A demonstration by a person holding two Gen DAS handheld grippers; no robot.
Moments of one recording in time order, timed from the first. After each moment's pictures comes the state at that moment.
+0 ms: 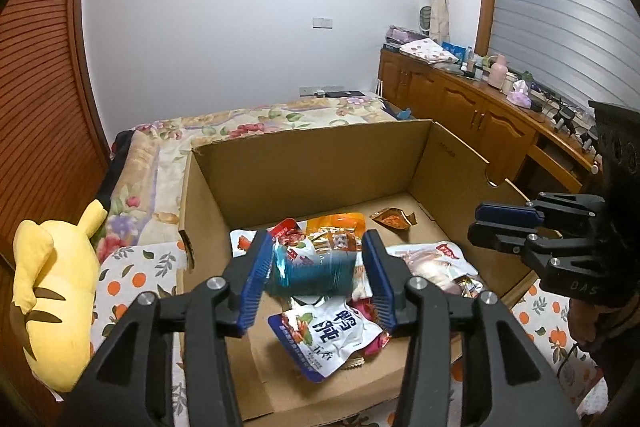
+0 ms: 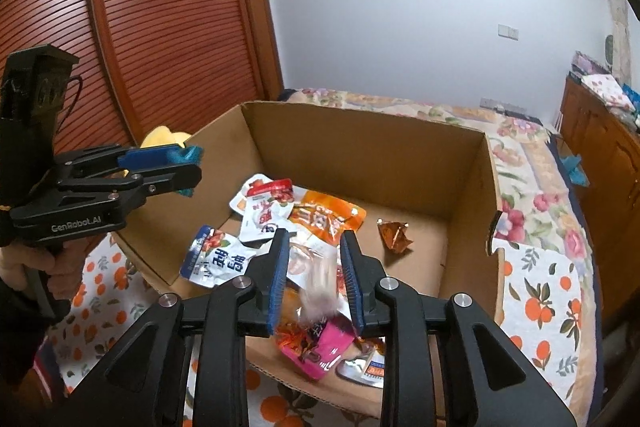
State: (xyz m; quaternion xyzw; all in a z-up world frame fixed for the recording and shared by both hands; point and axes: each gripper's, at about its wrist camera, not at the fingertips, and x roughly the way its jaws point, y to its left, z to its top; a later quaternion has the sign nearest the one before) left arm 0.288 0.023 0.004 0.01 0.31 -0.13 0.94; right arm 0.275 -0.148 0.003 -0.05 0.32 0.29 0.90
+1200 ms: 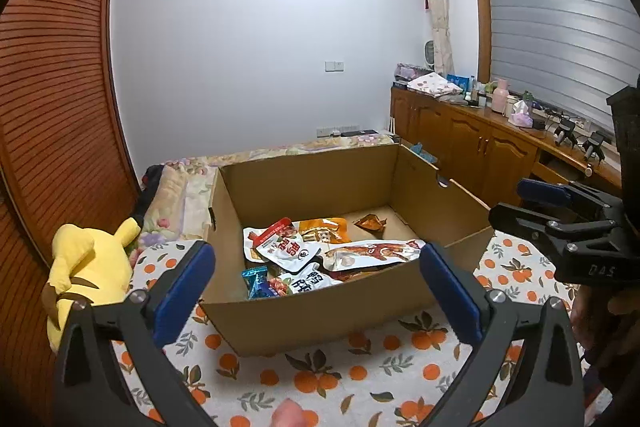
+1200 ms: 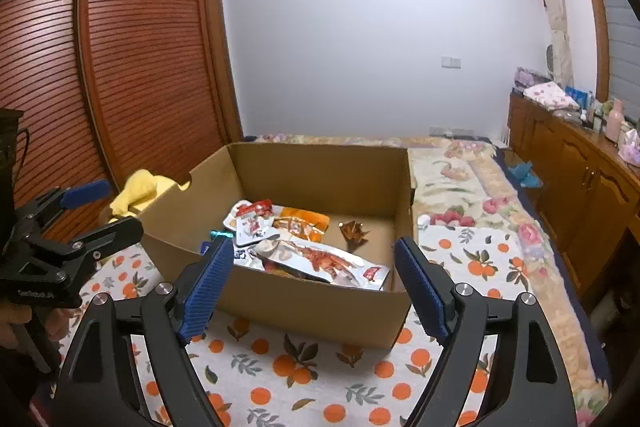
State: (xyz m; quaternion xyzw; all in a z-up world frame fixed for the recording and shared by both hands) left arm 0.171 0.004 0.031 0.03 0.23 -0.09 0.97; right arm 0.183 -0.185 0.033 -0.02 0.24 0.20 0.95
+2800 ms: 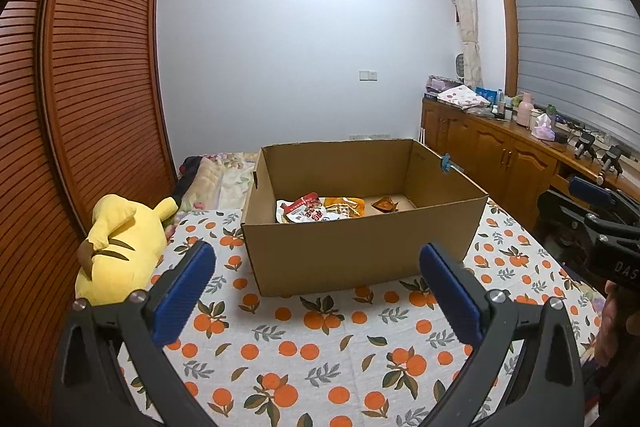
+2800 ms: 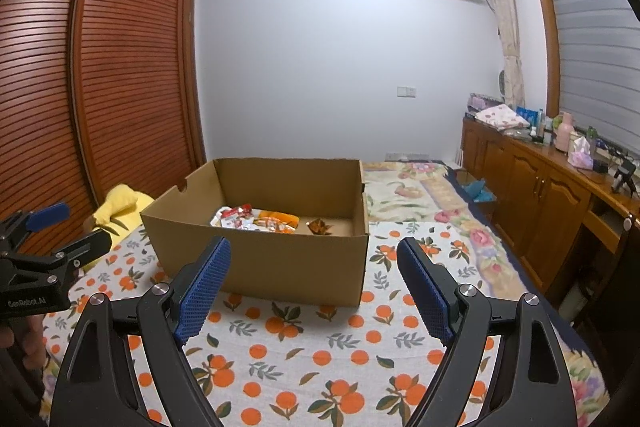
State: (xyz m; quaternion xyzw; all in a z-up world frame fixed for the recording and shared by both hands) left arm 0.086 0.007 0.020 0.01 0.21 -0.02 0.98; right arm 0.083 -0.196 0.041 -0.02 0.19 0.12 0.97
